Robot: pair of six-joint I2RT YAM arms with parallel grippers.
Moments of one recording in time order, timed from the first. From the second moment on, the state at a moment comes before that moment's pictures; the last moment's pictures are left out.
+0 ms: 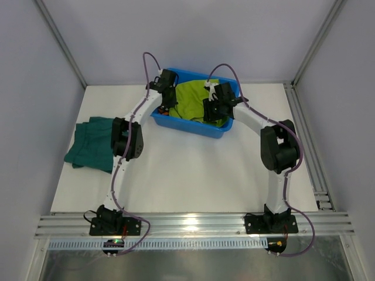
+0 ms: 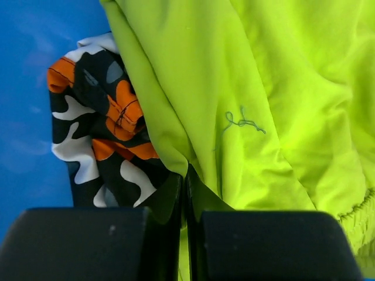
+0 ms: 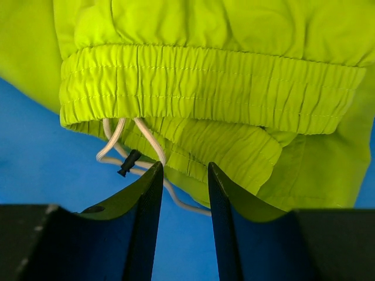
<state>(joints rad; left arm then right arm) -0.38 2.49 2.34 -0.78 -0.13 -0.38 0.39 2.02 1.58 -0.40 -0.19 0.08</state>
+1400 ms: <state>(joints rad) -0.48 1.31 1.75 -0.59 0.50 -0.59 0.20 2.08 1.69 -0.49 0.12 0.56</state>
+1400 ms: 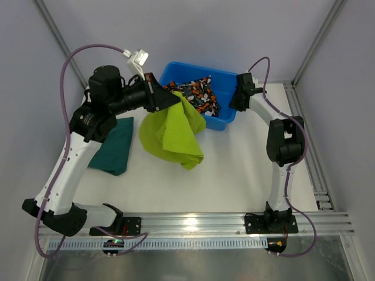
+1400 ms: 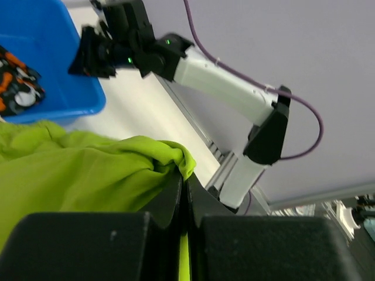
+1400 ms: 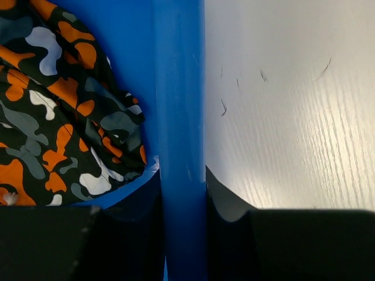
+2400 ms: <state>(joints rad) -0.58 1.43 1.27 -0.62 0.21 -0.60 0.14 1.25 1.01 -0.38 -0.28 0.42</state>
